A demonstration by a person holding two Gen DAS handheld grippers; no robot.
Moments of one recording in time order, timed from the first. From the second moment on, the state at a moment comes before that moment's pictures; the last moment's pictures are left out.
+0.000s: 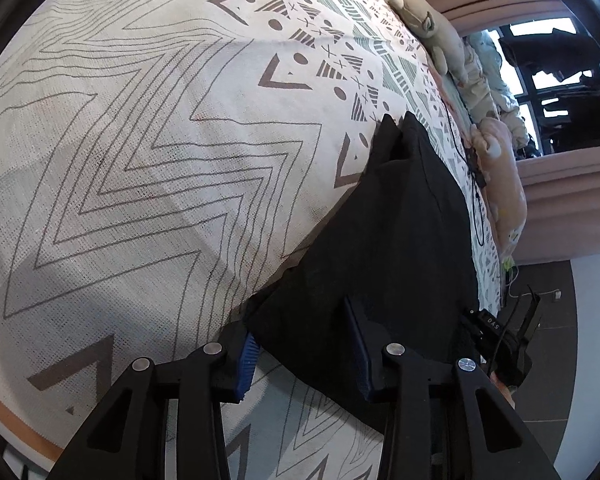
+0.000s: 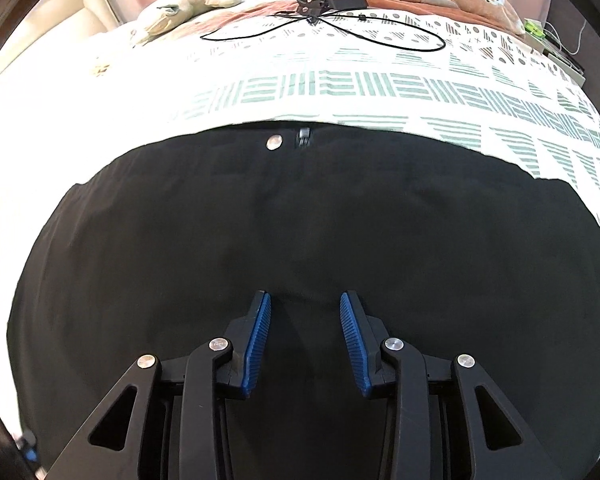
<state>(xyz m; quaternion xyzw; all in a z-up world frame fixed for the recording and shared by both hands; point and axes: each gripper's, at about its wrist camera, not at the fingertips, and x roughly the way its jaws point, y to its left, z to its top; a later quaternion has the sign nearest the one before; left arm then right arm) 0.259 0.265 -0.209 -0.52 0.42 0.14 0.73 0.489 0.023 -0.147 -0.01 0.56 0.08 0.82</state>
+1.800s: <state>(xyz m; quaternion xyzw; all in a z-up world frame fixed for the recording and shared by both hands) 0.349 0.115 -0.002 -0.36 0.34 -0.07 0.86 0.287 -0.048 -0.176 0.22 0.58 0.20 0.76</state>
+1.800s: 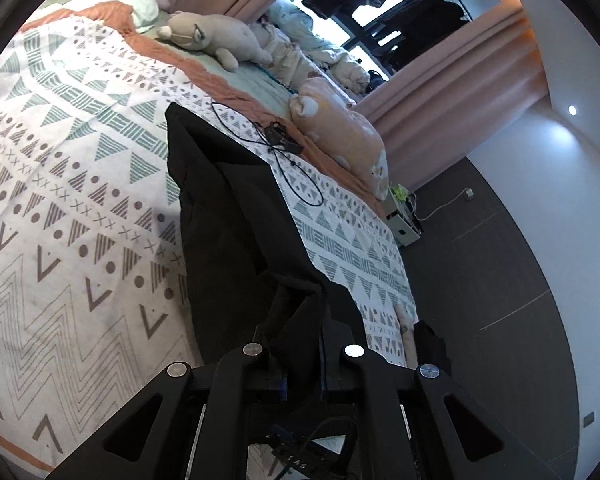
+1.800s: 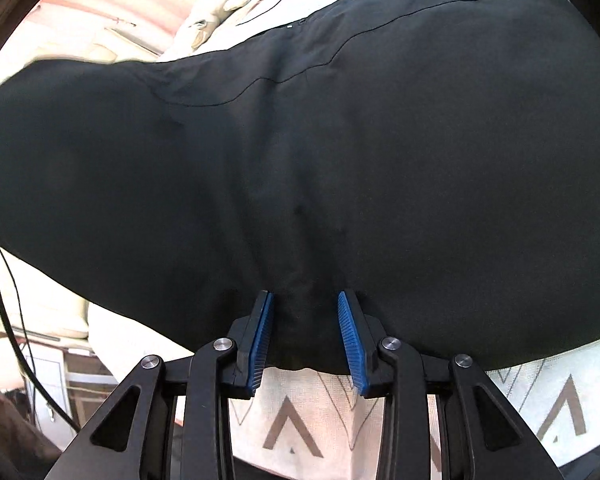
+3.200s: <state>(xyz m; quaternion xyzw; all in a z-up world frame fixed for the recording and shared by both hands) 0.452 -0.187 -0.099 -0.20 0.55 -0.25 0.78 0.224 -0.359 -0.101 0.39 0.45 0.02 0.80</state>
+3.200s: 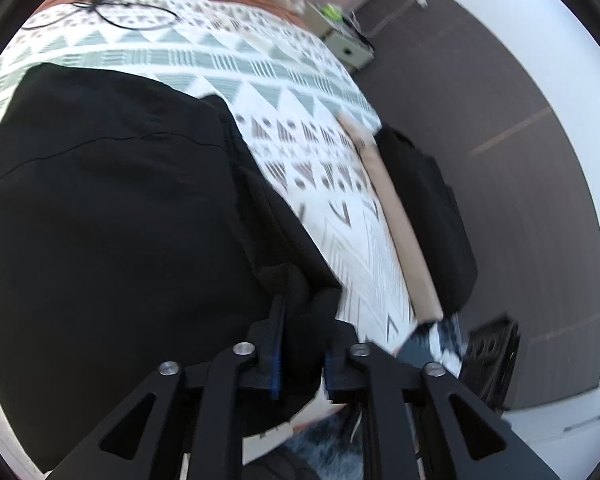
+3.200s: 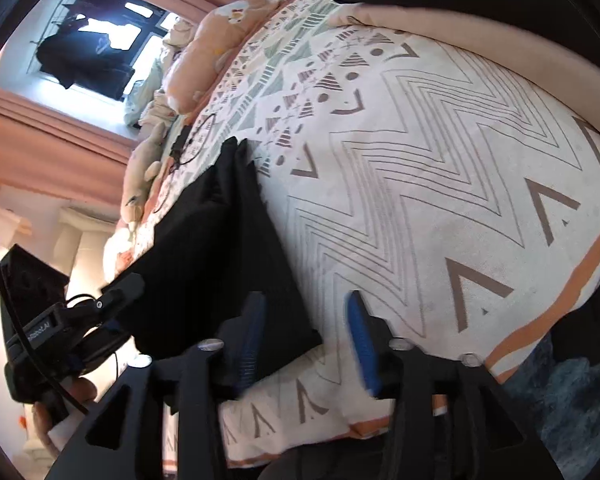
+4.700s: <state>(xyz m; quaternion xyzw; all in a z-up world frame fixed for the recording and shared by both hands) 0.380 -0.001 -0.154 -0.24 0.56 -0.07 0.79 0.250 -0.332 -0.135 0.37 0.47 0.07 0.80</state>
